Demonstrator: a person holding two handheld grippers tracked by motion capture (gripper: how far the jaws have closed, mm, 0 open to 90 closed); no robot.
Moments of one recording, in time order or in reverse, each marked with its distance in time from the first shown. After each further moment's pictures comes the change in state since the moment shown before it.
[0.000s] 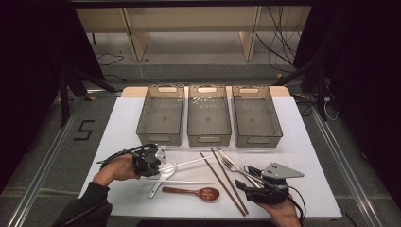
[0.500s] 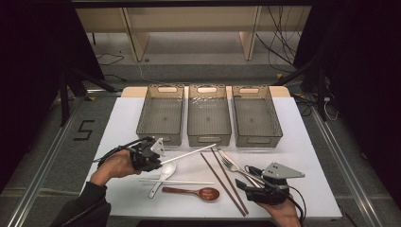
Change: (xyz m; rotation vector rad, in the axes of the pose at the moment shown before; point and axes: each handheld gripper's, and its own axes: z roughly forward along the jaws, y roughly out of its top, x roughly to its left) left arm 0.003 0.007 -0.028 -0.128 0.025 -0.068; right arm 0.000 0.000 -0.001 -0.013 -0.004 0.001
